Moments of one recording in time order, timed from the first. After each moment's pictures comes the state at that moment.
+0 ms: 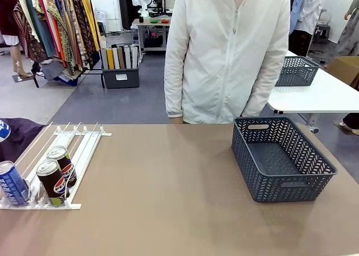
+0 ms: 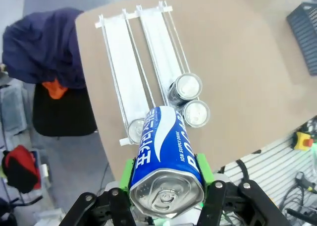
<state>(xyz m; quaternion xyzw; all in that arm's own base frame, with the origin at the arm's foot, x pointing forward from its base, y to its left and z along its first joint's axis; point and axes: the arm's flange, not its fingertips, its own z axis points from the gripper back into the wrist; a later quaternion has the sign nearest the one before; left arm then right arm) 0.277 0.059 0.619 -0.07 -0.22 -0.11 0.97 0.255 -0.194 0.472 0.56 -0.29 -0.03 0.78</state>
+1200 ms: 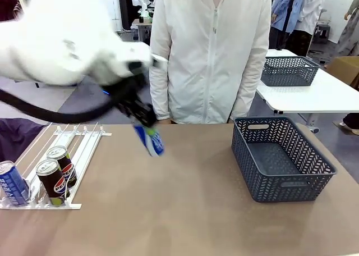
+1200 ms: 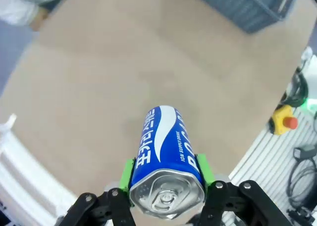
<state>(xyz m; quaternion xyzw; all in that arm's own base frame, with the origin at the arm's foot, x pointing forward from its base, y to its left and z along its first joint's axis) 0.383 -0.327 0.512 -0.08 -0.13 -0.41 0.90 0.255 -0.194 0.473 0.56 -0.29 -0.03 0.78</state>
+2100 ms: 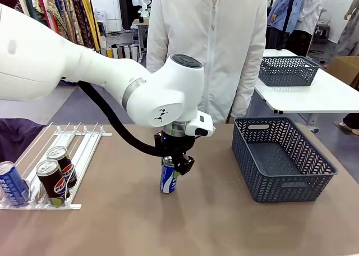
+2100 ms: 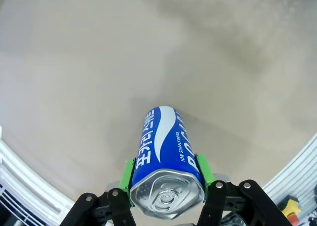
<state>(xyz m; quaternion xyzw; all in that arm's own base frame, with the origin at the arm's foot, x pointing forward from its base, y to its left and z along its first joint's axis) 0.401 -0.424 0.392 0.06 -0.03 -0.44 0.90 0.255 -0.195 0.473 0.56 -0.29 -0.03 0.78</state>
